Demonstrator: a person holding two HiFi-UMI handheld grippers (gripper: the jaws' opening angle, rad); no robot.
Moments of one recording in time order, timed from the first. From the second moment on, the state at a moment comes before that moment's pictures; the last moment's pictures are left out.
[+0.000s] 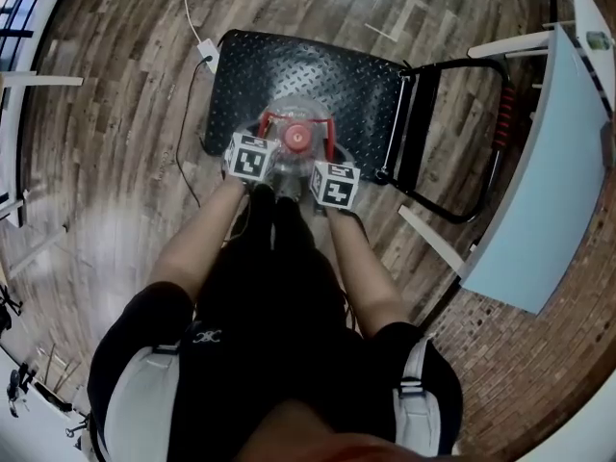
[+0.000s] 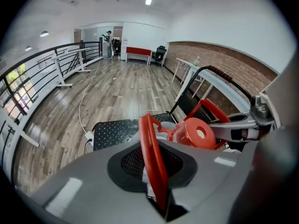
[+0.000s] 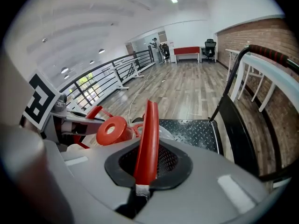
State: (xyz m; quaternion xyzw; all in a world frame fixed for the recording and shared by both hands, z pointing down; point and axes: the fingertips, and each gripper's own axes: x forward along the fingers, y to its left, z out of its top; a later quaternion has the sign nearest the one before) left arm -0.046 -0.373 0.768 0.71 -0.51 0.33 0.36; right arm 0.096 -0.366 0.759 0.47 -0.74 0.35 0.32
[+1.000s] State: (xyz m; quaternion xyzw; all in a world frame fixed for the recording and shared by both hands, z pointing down) left arm -0.030 -0.354 0.785 0.69 -0.51 0.32 0.41; right arm 0.122 -0.336 0.789 0.49 -0.68 0.42 0.35
